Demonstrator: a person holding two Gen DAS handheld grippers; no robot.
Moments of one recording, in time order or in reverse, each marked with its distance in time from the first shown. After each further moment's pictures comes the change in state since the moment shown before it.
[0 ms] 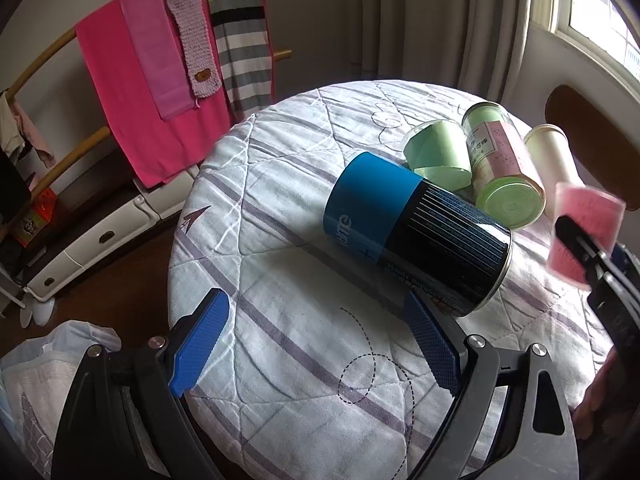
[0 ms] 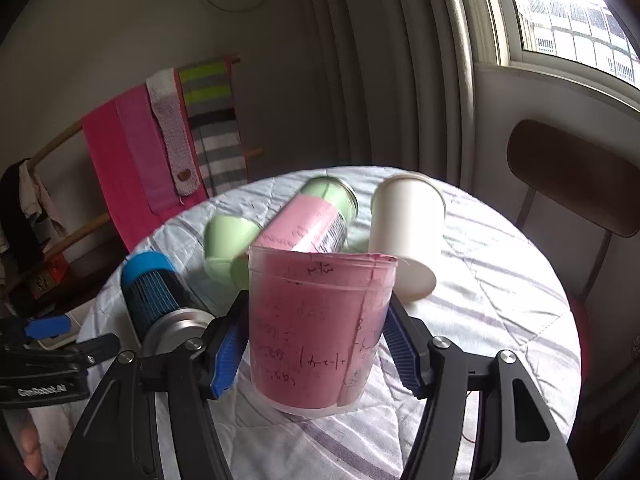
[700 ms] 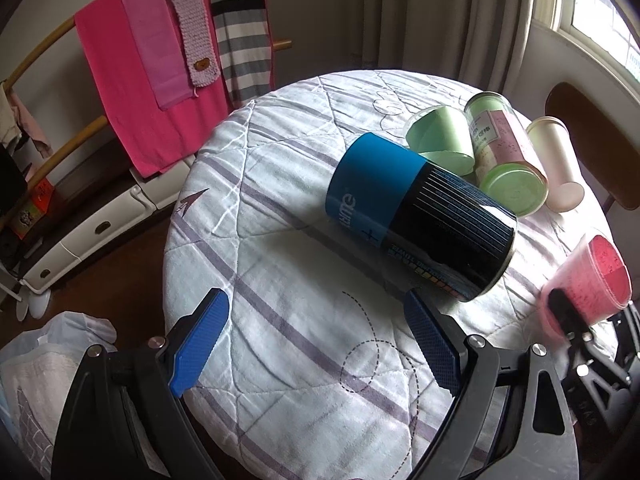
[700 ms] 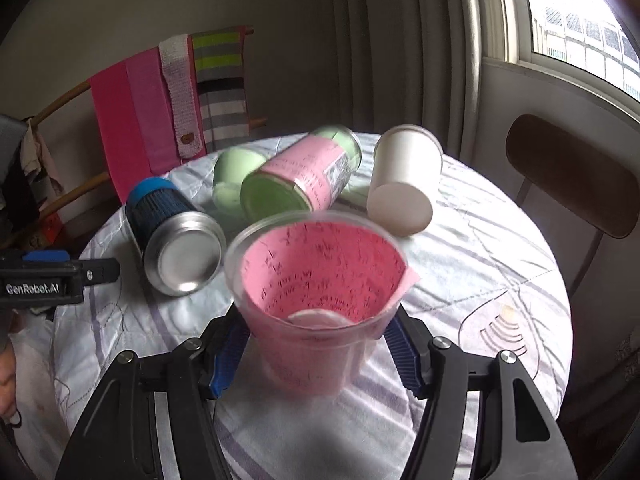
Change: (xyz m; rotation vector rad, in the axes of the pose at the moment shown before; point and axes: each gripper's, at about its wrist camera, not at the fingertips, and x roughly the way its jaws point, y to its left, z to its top) left arm 0.003 0.002 -0.008 -0.007 0.030 -0.016; right arm -0.006 0.009 -0.036 -0.090 0.078 -0.024
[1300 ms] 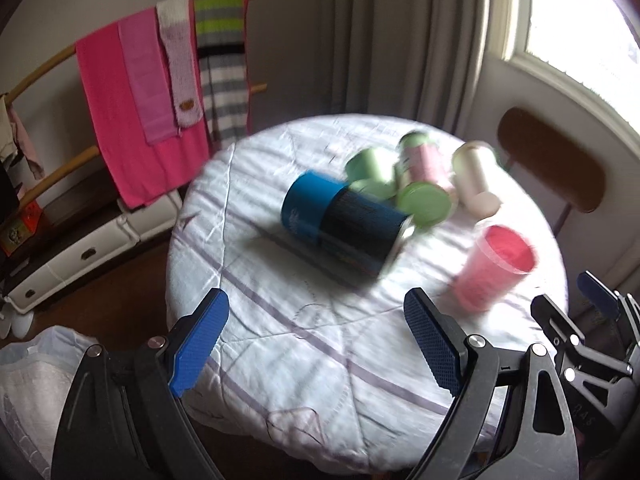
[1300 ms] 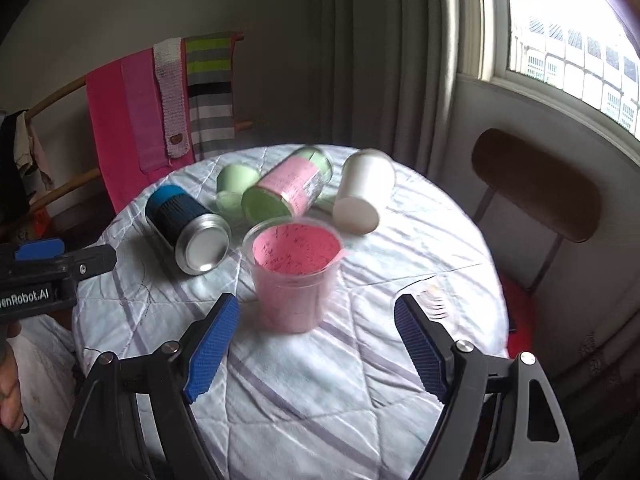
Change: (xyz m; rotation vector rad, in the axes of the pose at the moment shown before) left arm -0.093 -0.014 -0.033 0.020 -0.183 -0.105; right arm -0.082 0.005 0.001 -0.014 -0.025 -0.102
